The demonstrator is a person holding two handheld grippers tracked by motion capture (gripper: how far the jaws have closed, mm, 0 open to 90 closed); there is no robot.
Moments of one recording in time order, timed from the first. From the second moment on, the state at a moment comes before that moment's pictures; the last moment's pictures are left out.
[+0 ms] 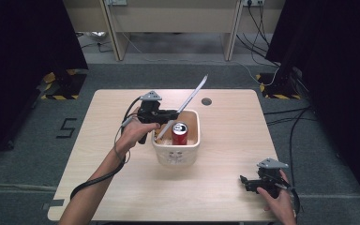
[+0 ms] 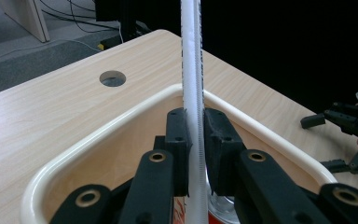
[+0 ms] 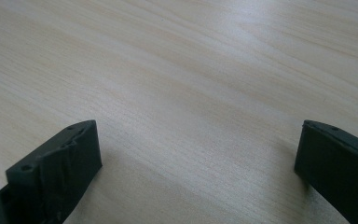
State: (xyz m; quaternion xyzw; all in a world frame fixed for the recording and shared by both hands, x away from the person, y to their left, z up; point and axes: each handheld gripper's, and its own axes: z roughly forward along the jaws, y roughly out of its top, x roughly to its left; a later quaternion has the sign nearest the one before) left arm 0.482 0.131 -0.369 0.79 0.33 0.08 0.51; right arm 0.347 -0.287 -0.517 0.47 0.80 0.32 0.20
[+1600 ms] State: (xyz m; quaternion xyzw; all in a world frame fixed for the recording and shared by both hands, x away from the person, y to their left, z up) left arm 0.473 0.152 -0.371 0.79 0.36 0.08 0.49; right arm 0.346 -0.287 -0.517 0.47 0.80 0.32 0.20
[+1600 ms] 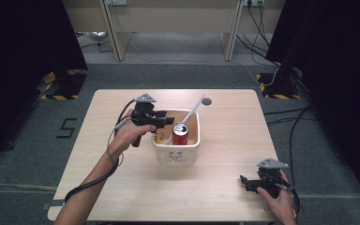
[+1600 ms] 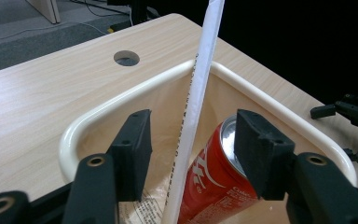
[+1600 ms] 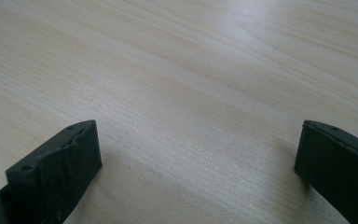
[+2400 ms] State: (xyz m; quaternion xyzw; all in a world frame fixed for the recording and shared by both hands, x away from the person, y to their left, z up) left arm 0.465 0.184 -0.372 0.77 0.40 0.08 0.49; right arm 0.346 -0.287 -0.517 0.47 0.80 0.32 0.20
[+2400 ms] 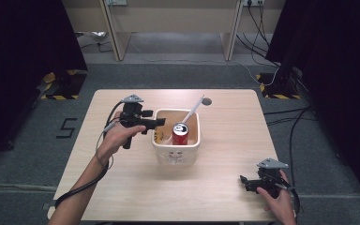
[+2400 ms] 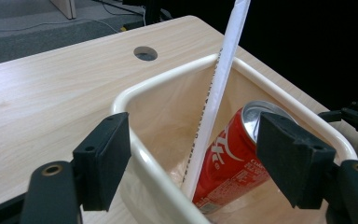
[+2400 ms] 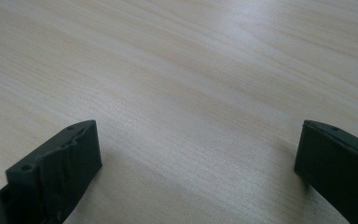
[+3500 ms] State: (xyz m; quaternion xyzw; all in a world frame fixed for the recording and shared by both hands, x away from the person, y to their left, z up) left arm 0.436 0.241 -0.394 0.75 0.42 0.10 0.50; right arm 0.346 -0.287 -0.516 0.47 0.80 0.32 0.20
